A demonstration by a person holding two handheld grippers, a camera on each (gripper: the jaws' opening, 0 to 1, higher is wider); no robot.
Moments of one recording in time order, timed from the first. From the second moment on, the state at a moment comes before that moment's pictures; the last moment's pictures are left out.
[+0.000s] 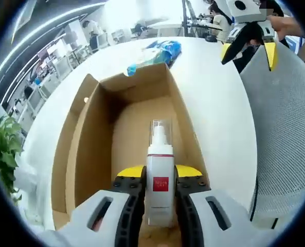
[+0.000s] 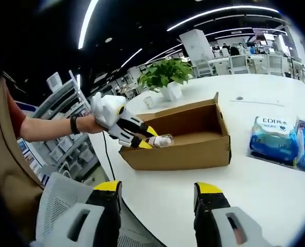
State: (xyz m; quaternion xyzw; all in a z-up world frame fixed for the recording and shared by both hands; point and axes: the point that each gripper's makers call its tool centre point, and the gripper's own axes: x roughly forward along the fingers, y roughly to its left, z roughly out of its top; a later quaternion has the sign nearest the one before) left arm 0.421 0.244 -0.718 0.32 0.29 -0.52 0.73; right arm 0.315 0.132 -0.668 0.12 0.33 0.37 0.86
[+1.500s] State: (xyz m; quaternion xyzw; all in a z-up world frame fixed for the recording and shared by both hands) left arm 0.351 0.136 -0.632 0.42 0.10 -0.62 0.65; right arm 0.346 0.127 -0.623 0.29 0.27 0.38 0.83
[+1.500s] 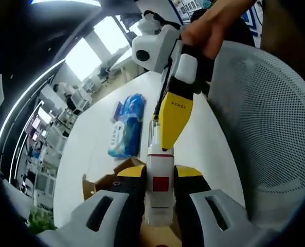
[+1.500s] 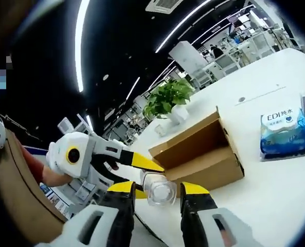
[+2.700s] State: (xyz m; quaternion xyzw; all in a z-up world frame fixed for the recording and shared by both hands) left arm 0.334 0.133 -0.655 0.40 0.14 -0.63 0.65; right arm 0.316 0.108 -0.653 0.43 0.34 0.29 0.78
